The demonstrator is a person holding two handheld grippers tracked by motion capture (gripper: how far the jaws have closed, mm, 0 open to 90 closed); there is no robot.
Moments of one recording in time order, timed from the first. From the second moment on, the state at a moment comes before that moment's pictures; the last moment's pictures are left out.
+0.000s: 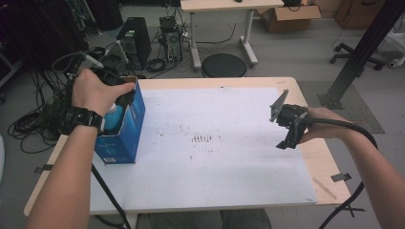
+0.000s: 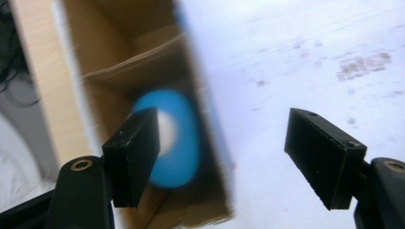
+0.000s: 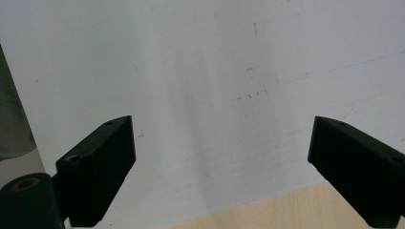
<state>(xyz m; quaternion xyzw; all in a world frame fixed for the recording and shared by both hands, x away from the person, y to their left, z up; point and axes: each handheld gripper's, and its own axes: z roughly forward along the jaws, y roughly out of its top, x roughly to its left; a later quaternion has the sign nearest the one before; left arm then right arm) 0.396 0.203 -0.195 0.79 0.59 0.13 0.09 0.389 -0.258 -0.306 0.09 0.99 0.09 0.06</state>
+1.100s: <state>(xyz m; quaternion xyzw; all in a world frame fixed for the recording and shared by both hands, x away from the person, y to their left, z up) 0.396 0.091 -0.267 0.88 0.46 0.04 0.11 0.395 -0.258 -0.301 0.10 0.99 0.11 0.04</state>
